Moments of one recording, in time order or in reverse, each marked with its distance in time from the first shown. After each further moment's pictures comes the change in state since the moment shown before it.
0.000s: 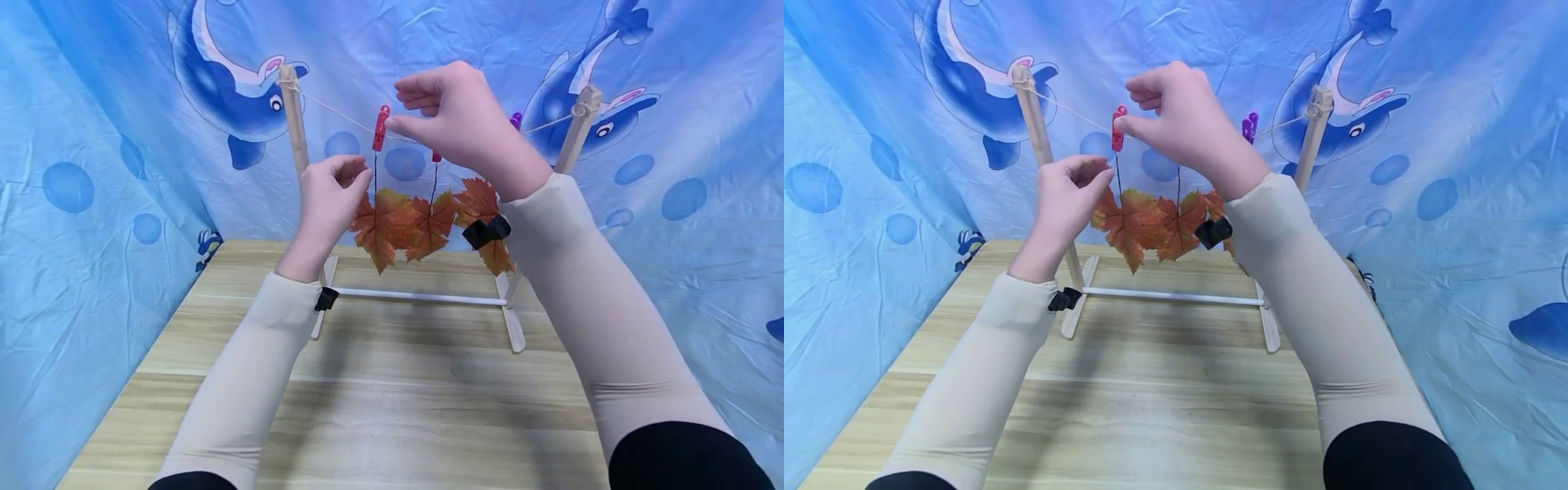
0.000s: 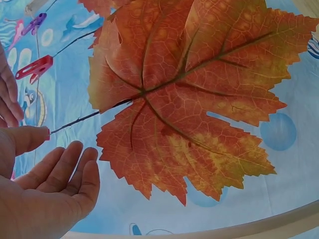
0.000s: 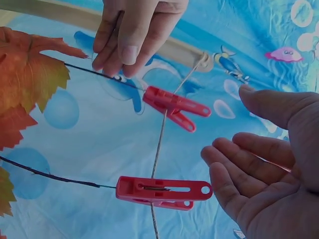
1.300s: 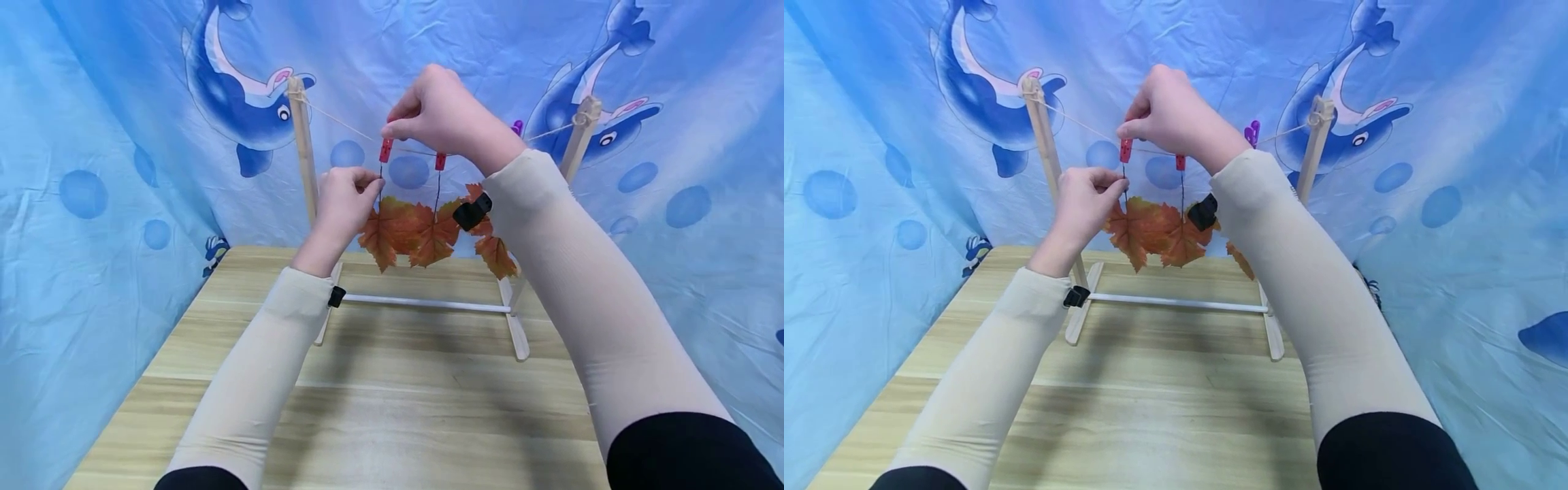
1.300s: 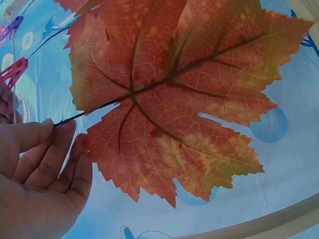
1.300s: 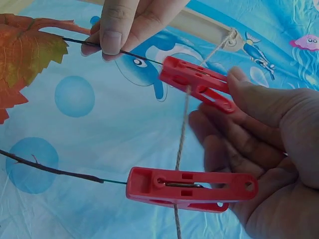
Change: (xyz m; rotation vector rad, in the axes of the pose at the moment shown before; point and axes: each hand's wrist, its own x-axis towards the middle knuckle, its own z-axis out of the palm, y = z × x) left_hand 0.012 0.000 0.008 0.265 -0.100 -0.012; right_hand 0.037 0.005 0.004 -0.098 -0.163 -0.033
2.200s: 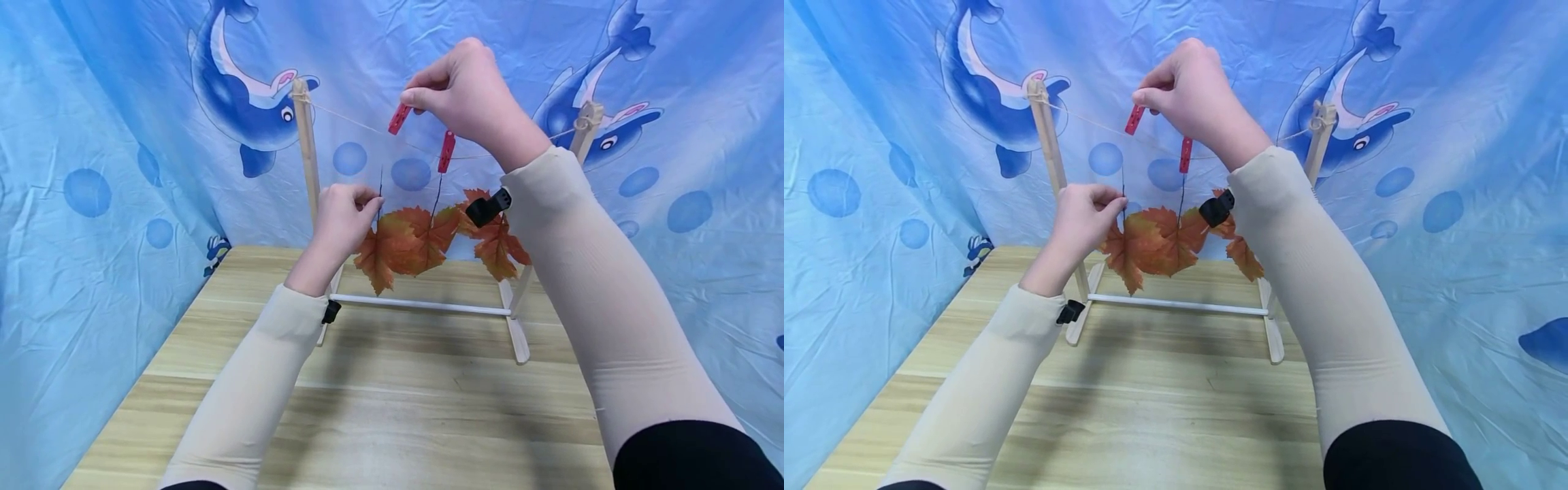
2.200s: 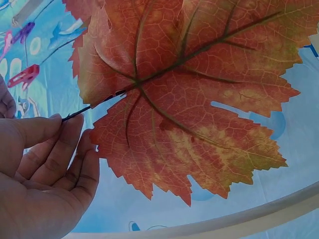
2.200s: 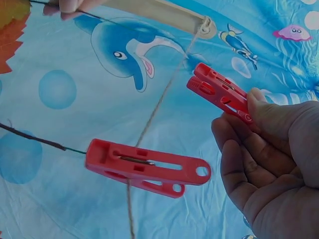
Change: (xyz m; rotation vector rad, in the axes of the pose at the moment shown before) left_hand -0.021 -0.002 -0.004 0.013 -0.021 0.047; right_hand -0.010 -0.003 -0.019 0.029 0.205 0.100
